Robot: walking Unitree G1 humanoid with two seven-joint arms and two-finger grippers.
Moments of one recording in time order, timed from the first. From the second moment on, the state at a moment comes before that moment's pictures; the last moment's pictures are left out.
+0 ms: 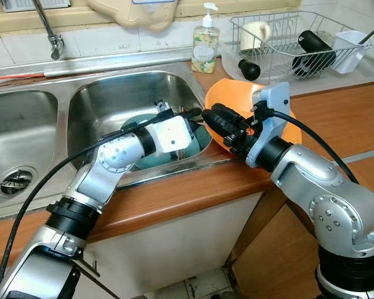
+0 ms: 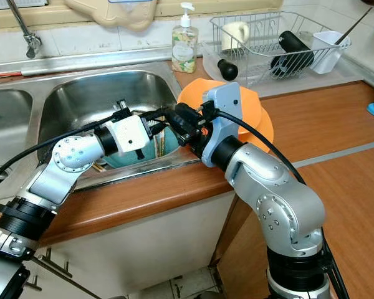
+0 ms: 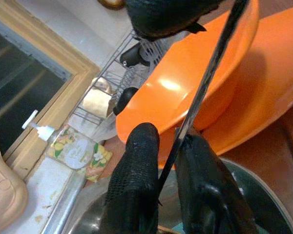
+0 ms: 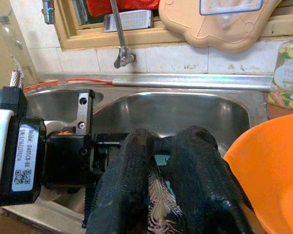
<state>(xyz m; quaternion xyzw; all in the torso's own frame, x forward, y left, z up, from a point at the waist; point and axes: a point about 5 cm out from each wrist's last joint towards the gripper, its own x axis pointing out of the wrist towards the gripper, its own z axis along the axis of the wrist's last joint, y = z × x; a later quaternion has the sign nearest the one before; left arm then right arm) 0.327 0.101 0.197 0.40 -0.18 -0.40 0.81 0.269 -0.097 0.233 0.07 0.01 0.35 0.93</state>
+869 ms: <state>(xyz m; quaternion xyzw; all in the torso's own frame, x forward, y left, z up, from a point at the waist) 0.354 0.152 0.171 0.51 -0.05 -0.36 0.78 0.265 -0.098 0.214 0.02 0.06 0.36 0.93</state>
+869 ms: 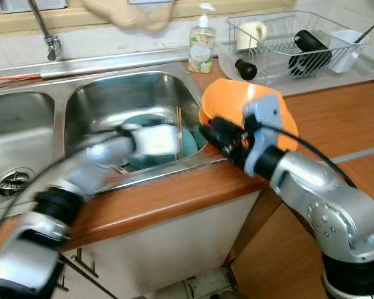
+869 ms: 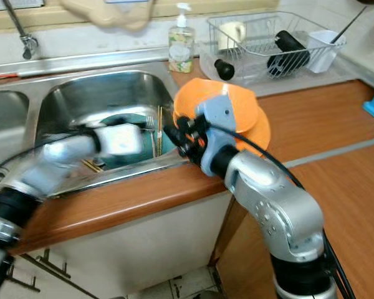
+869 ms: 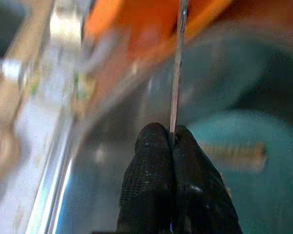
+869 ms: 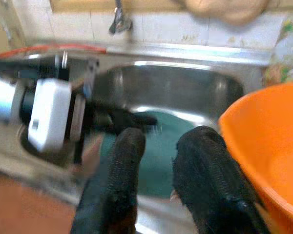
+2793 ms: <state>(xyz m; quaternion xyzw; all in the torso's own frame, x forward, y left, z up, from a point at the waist) 0.373 0.185 0.139 0.38 0.08 -0.30 0.87 0.302 -0.140 0.234 -0.02 0.04 0.20 0.98</state>
